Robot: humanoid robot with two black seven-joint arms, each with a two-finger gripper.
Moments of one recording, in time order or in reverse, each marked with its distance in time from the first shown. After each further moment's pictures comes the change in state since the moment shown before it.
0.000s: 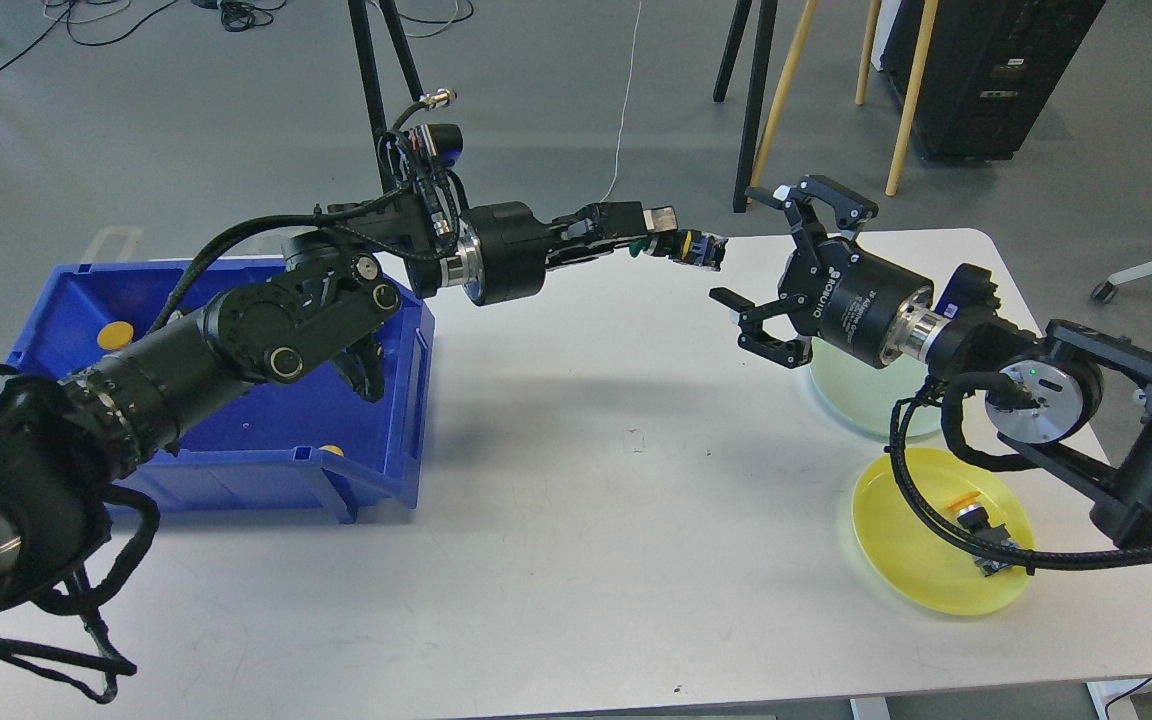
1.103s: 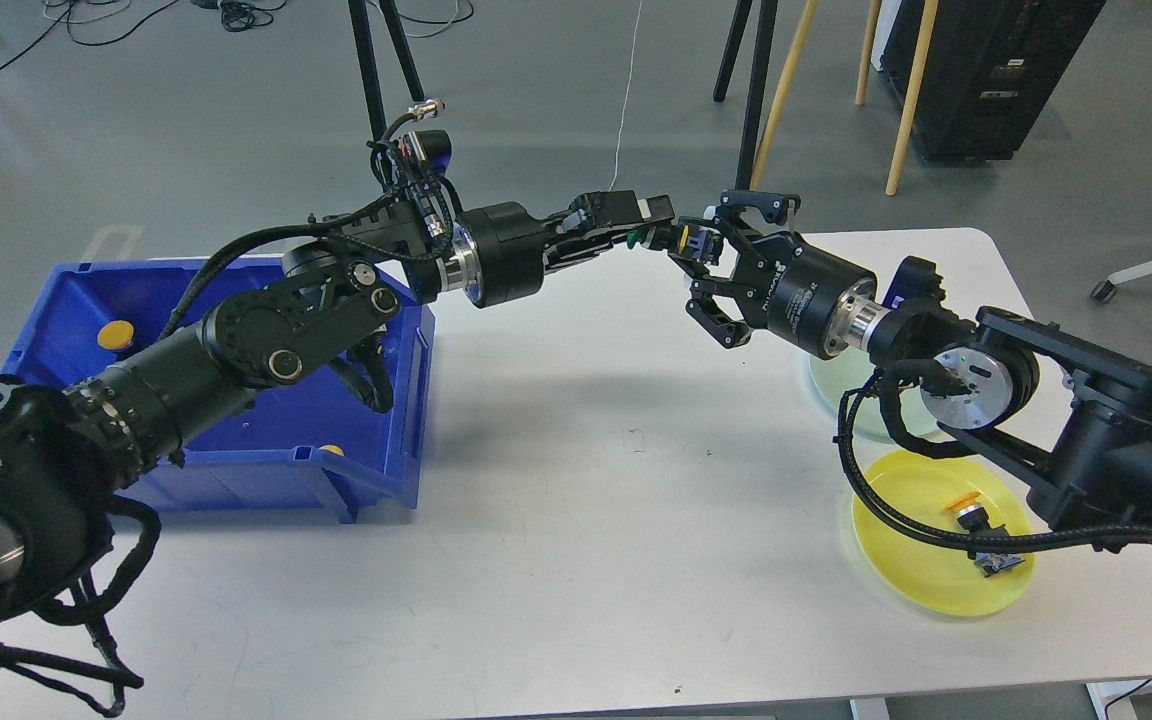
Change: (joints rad) left arm 0.024 -0.005 0.001 0.001 -0.150 0.032 0.000; right arm 0.031 0.099 -0.019 -0.052 -0.004 -0.062 -0.012
